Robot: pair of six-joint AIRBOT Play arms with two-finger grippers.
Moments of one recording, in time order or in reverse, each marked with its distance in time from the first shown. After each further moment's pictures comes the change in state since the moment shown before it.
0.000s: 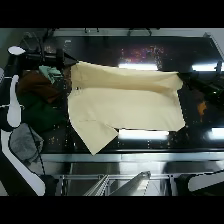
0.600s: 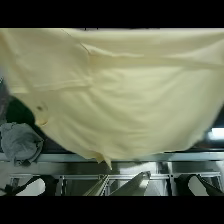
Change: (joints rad) left arm 0.264 0.822 -0.415 -0.293 -0.158 0.145; right arm -0.110 0.833 -0.102 -0.226 0.082 0.227
